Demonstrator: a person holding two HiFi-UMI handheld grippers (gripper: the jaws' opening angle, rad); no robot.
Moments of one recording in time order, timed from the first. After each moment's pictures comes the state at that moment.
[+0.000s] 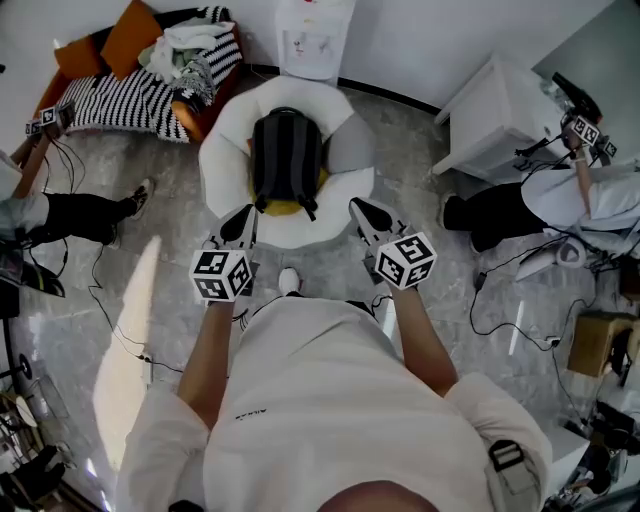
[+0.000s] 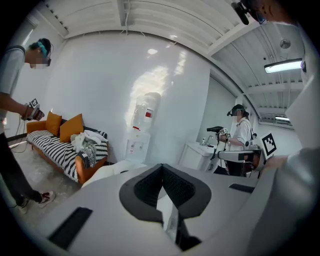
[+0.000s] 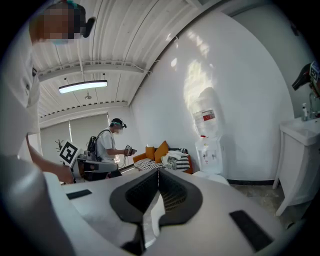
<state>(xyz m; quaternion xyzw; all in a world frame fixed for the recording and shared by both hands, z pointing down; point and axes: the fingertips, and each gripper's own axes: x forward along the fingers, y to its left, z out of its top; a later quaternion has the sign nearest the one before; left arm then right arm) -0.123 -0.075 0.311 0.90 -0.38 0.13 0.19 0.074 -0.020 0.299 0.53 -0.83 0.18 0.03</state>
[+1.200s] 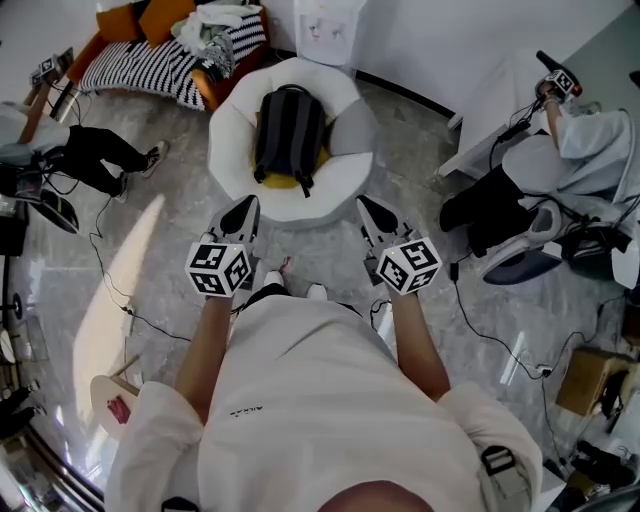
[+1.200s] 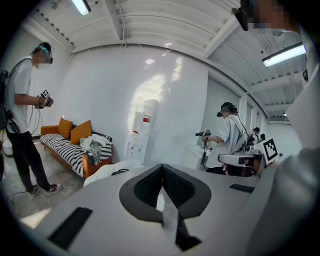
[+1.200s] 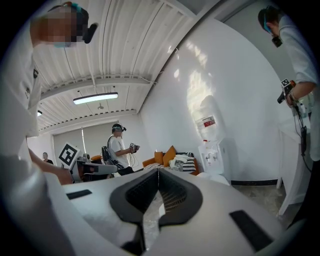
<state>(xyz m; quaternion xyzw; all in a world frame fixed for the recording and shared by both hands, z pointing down) -0.059 0.066 0.279 0.88 -0.43 0.10 0.18 0.142 0.102 0.279 0.49 -0.85 0.17 -0.01</state>
